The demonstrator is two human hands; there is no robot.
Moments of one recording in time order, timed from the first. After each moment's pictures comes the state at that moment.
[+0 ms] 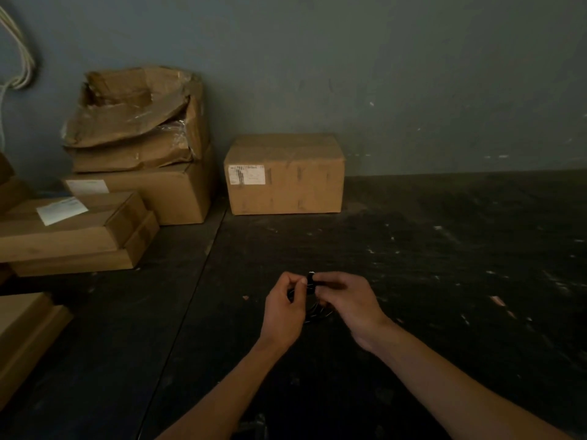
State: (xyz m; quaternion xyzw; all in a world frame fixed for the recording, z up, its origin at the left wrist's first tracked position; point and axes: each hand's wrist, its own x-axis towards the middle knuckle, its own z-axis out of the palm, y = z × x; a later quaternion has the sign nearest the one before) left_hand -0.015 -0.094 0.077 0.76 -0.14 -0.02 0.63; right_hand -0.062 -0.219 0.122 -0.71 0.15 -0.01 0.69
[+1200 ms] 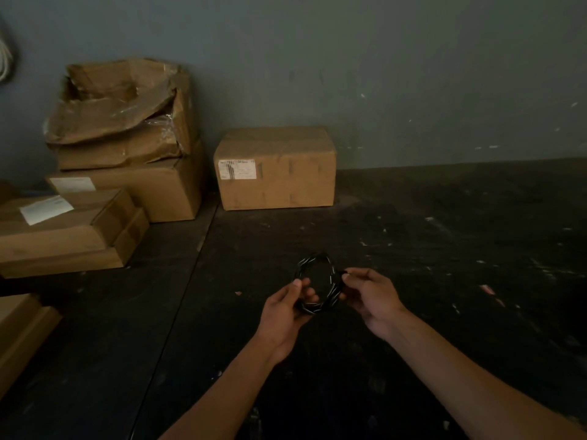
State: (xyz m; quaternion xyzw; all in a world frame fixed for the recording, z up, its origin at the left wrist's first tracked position) left_hand -0.022 -0.104 0.068 0.50 0.08 -0.26 0.82; right_hand -0.056 -0.268 0.096 -0.54 0.31 -0.03 0.78
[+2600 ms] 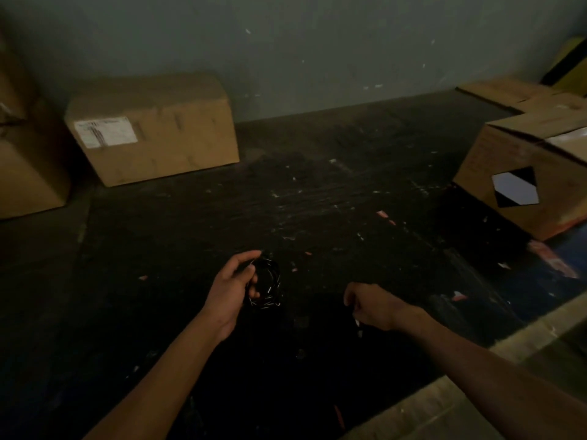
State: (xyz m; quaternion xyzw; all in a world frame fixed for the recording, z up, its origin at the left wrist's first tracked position) left_hand -0.034 -0.145 0.042 0.69 -0.05 -0.30 0.65; right_hand -0.179 -0.387 0.016 -0.90 0.21 0.24 0.30
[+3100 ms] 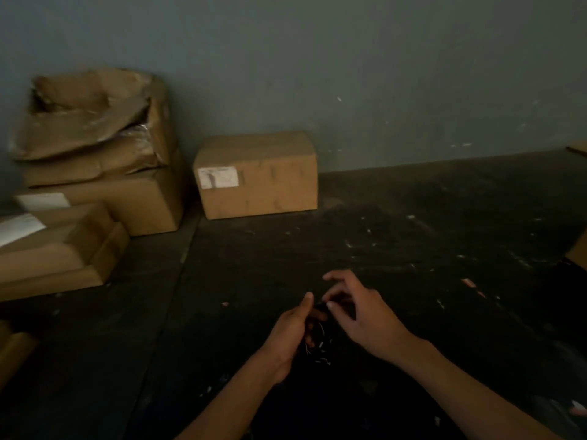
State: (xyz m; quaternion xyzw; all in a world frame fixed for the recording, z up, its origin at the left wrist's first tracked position) left_hand -0.038 -0.121 0.077 0.71 -0.01 -0.34 0.61; right_hand -0.095 -0.277 0.106 -0.91 -0.01 -0.06 0.42
